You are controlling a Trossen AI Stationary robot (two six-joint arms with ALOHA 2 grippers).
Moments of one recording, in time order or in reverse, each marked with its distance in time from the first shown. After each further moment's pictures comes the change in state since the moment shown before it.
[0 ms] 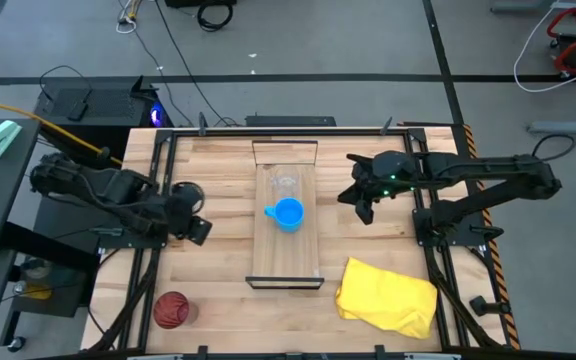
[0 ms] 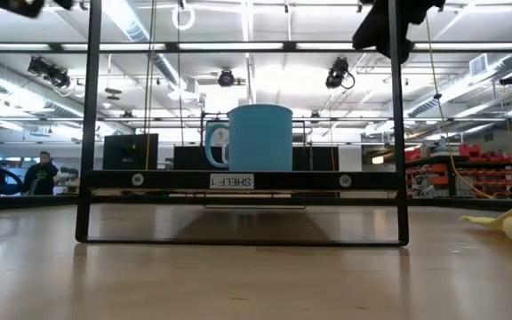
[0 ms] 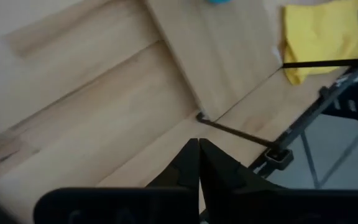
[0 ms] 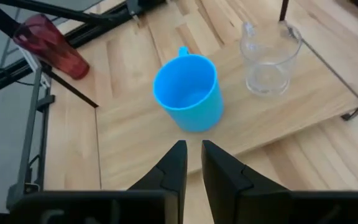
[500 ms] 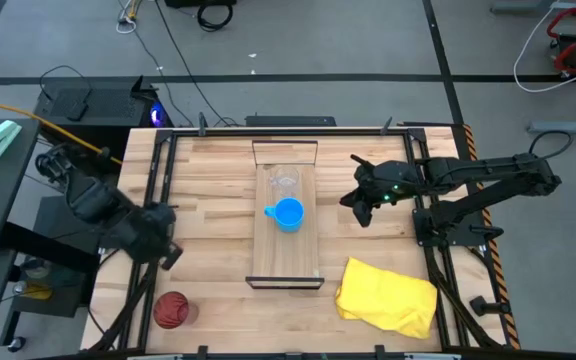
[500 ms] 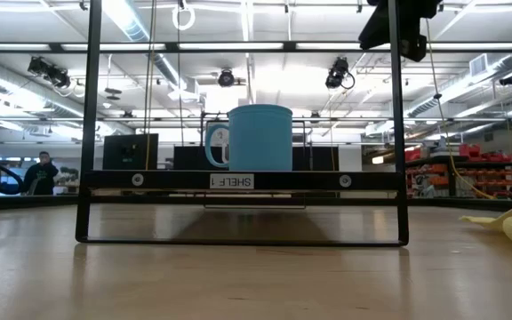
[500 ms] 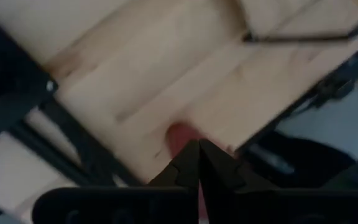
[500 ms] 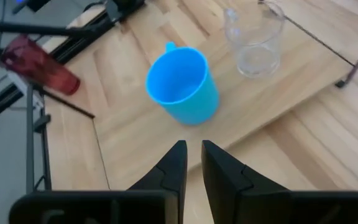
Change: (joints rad) left arm -0.362 0.042 0.150 -0.312 0.029 -0.272; right arm 0.090 -0.005 0.000 -0.037 0.135 0.219
